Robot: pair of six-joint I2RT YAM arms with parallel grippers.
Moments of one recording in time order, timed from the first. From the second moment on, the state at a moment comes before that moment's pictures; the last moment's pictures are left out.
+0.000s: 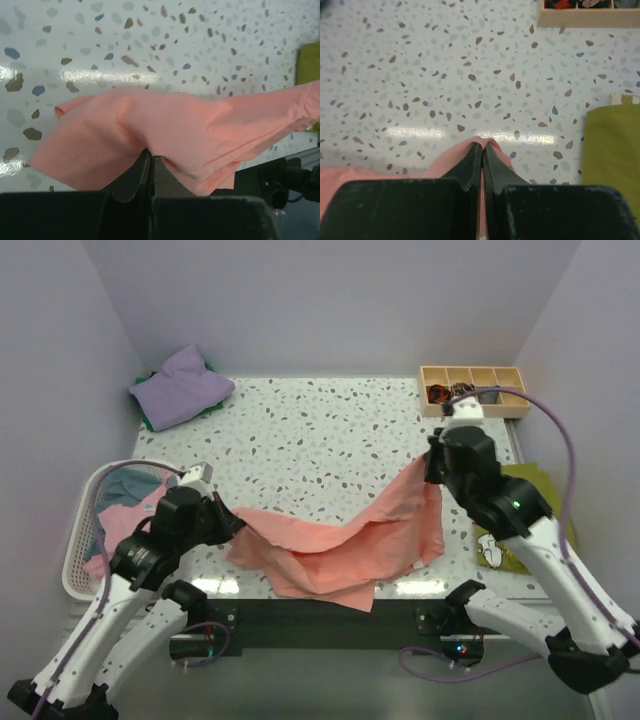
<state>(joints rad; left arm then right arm) -0.47 0.52 0.82 -0.89 0.03 -0.66 0.59 0.85 1.27 -0.86 0.44 0.34</state>
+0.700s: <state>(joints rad) -0.47 1.21 0.69 -0.30 -0.26 -0.61 0.53 1.38 1.20 -0.49 0.50 0.24</state>
